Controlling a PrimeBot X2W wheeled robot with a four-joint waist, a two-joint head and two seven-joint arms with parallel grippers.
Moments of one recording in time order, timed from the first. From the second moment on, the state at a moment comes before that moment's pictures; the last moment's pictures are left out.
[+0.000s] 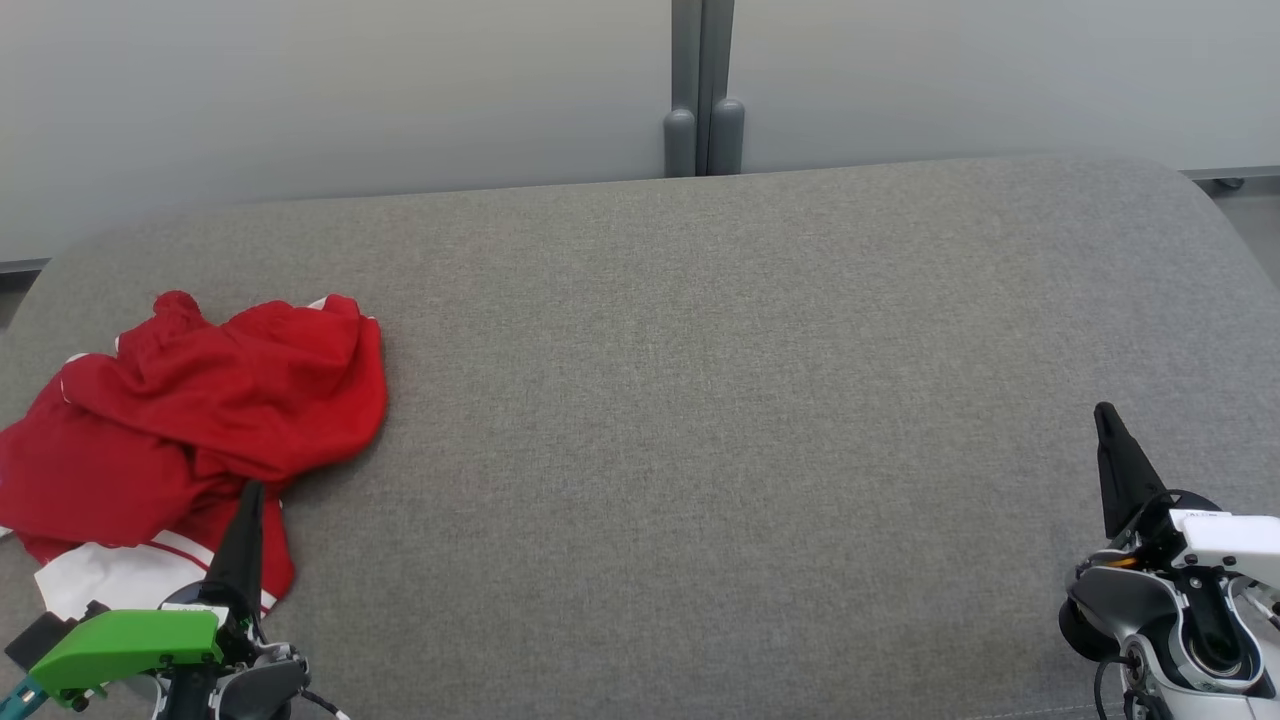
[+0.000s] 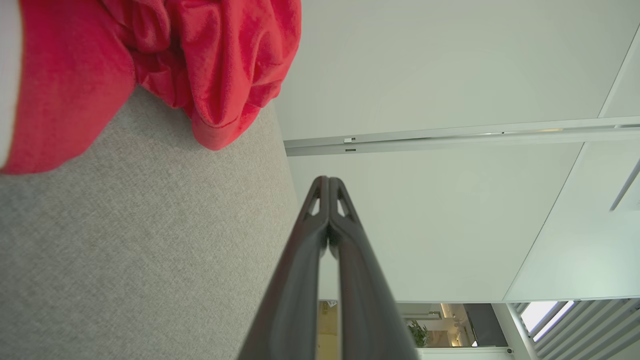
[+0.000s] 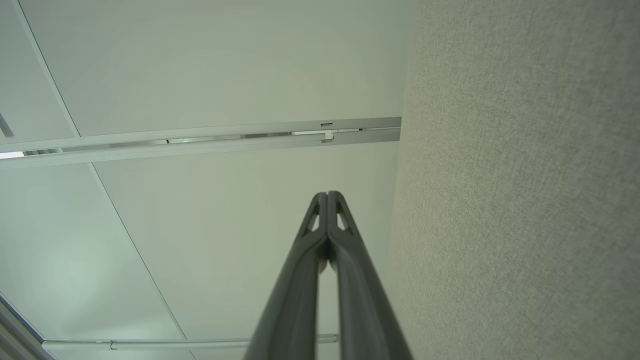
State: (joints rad) left arm -0.05 0.08 0.03 0.27 -1.66 -0.12 0.07; right arm -0.05 -0.06 -0.10 0.28 1.64 0.12 0.08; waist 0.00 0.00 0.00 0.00
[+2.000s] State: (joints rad) left arm 0.00 0.07 -0.04 0.31 -1.40 -0.12 -0.01; right arm 0.01 -0.12 -0.05 0.26 1.32 0.10 -0.01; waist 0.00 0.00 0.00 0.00
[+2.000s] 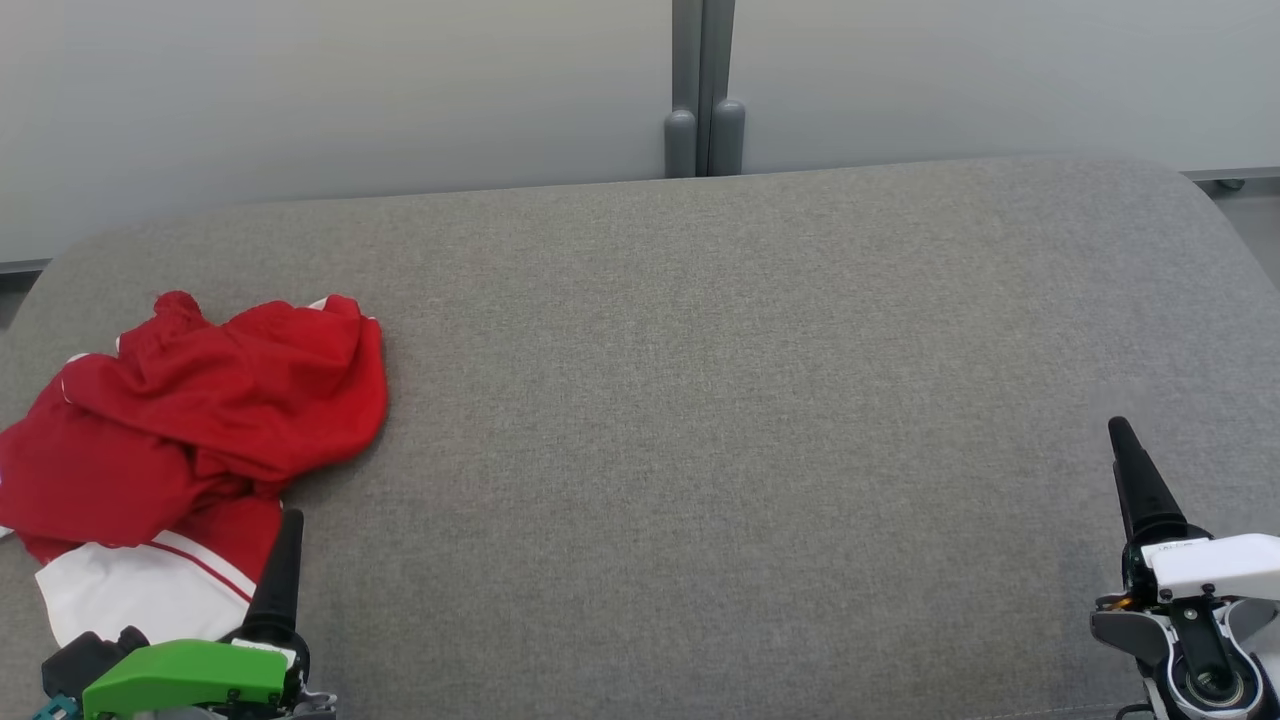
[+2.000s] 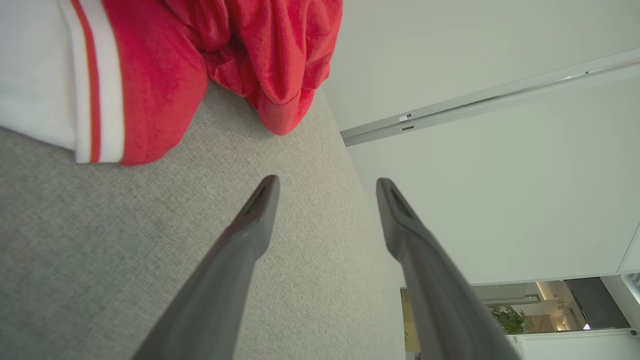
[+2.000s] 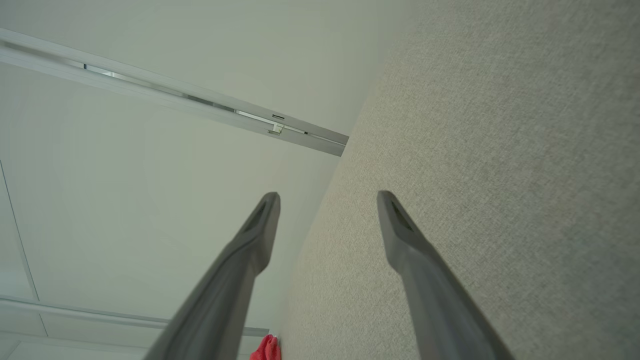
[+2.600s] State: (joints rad) left arm -0.01 0.08 -0.07 0.28 -1.12 -0.09 -0.07; right arm 0.01 -0.16 0.00 0.20 1.02 0.08 -0.06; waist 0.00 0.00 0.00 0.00
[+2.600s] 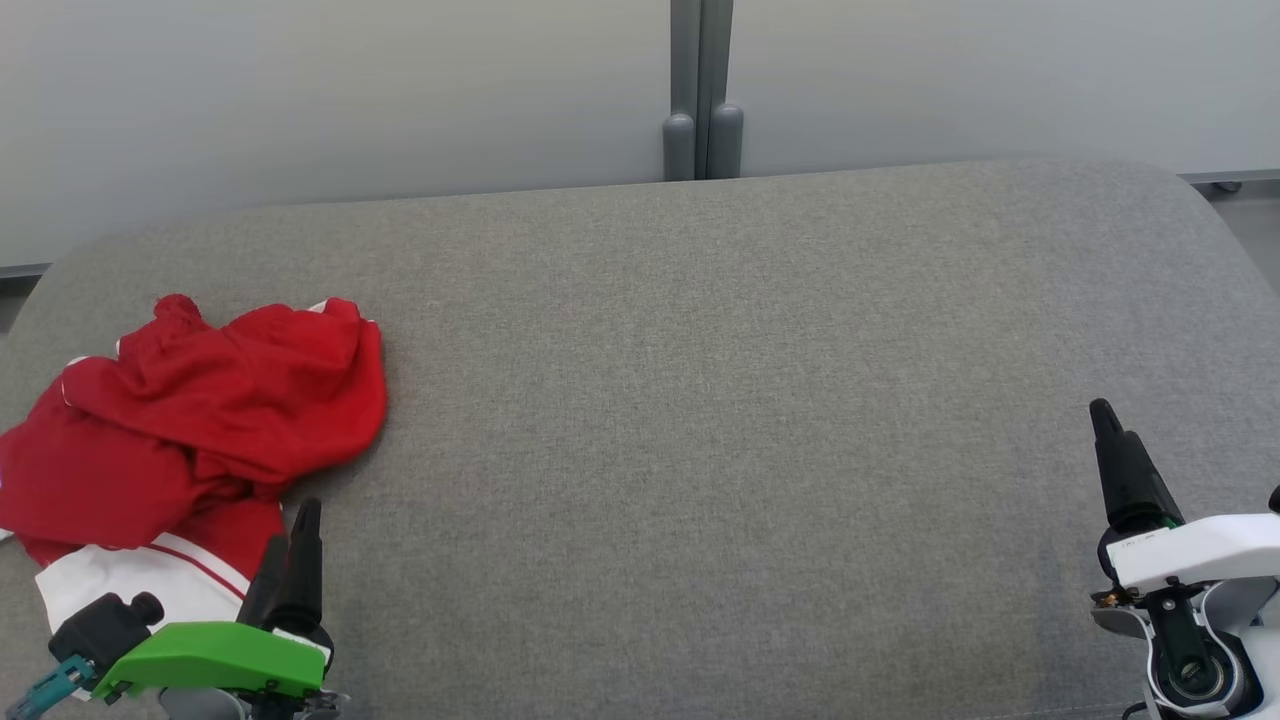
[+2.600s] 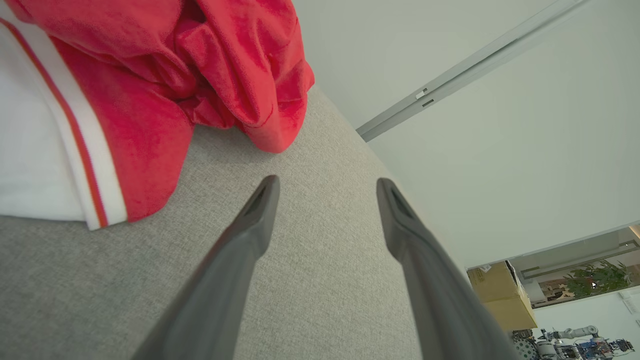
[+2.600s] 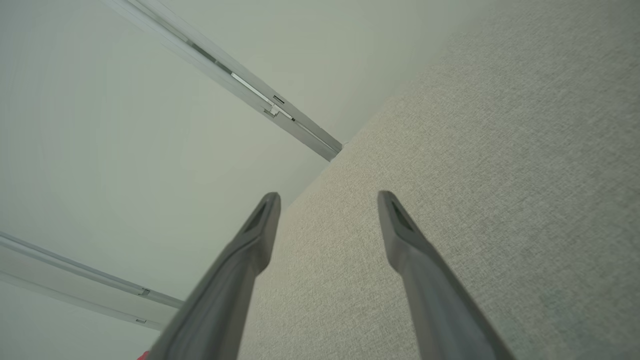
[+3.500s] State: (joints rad) left arm -0.02 0.09 -0.11 0.27 -0.68 -0.06 -0.14; right arm 0.03 -0.21 0.07 0.18 0.63 0.04 -0.14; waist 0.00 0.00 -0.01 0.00
